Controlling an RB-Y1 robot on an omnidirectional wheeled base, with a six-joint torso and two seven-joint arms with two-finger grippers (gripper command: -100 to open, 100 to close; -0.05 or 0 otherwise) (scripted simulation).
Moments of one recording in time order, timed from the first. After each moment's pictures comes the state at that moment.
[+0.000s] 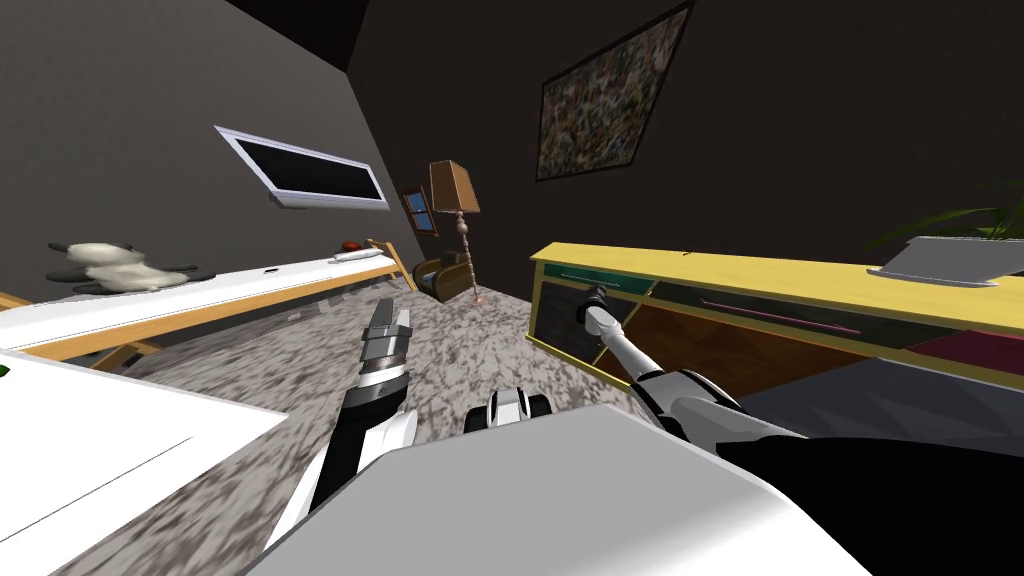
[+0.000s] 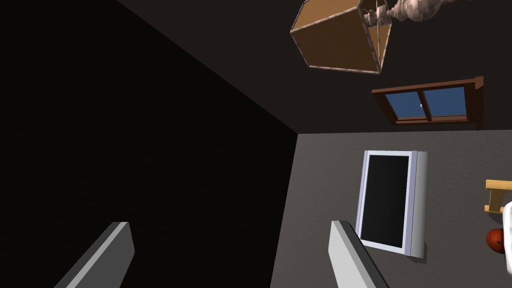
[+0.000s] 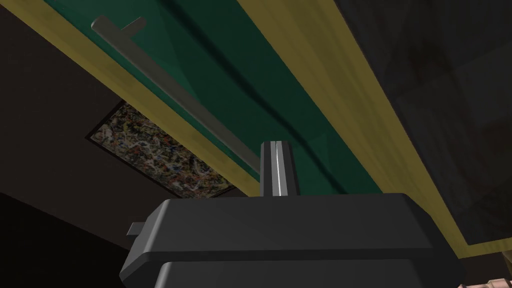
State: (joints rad) left arm 0.54 0.02 0.00 -2.32 -0.10 -0.38 -0.10; right arm -0.33 -0.60 0.04 -1.18 1.25 0.58 0.70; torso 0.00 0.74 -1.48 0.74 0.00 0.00
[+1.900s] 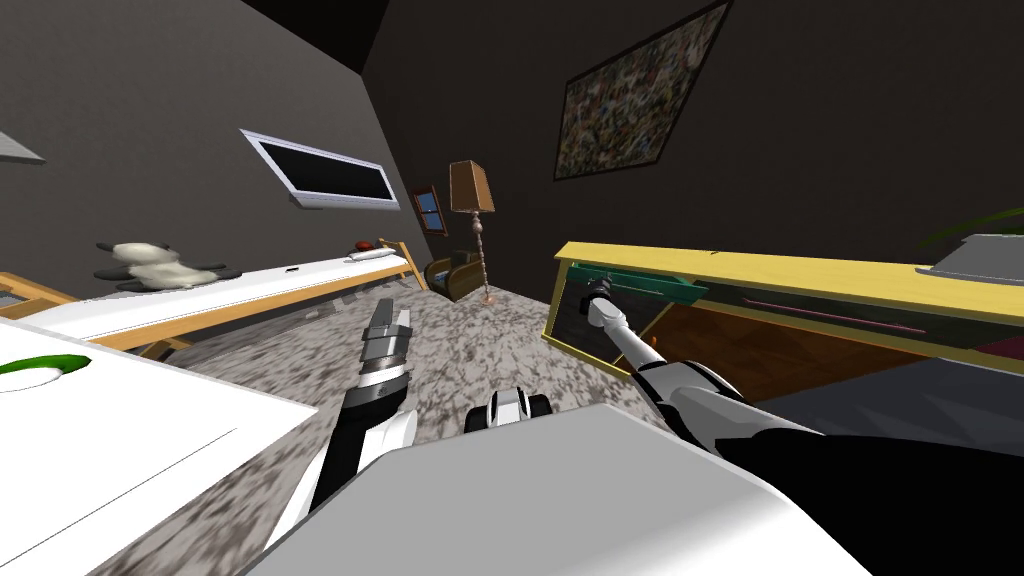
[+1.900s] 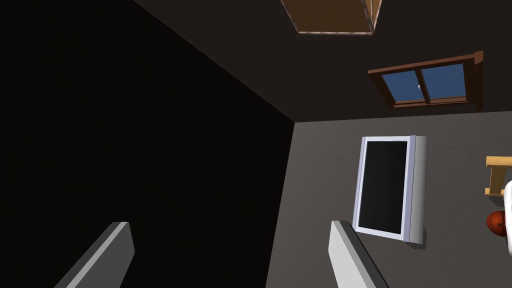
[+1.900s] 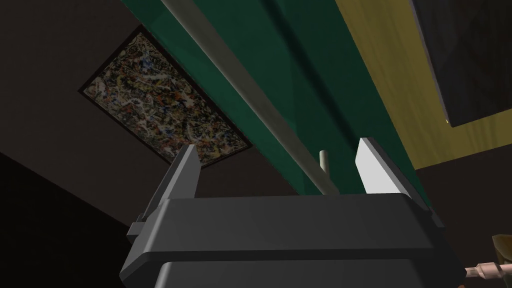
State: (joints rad) left arm 0.54 0.02 0.00 -2.32 -0.10 -0.38 -0.10; right arm -0.39 -0.65 0.02 -1.17 1.19 0.59 0.82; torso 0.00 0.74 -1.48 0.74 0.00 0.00
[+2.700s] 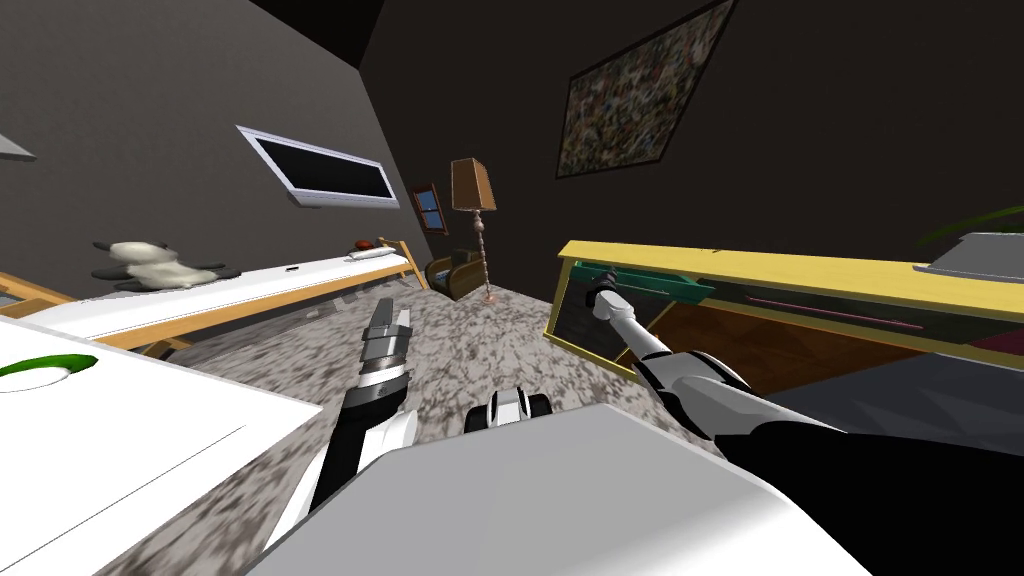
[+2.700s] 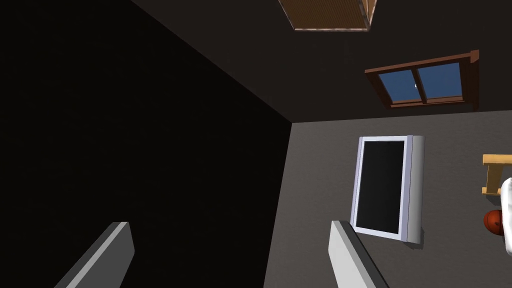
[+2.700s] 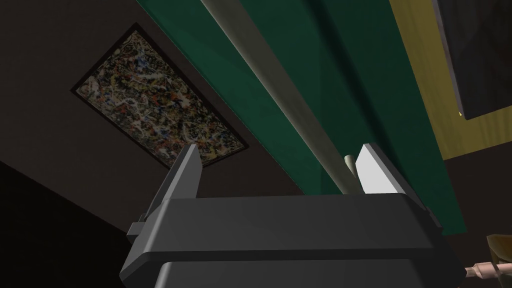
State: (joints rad) left arm 0.54 0.02 0.00 -2.32 -0.10 -0.38 -0.10; right arm -0.45 -0.71 -0.01 -1.10 1.10 0.52 0.88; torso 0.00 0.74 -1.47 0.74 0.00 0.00
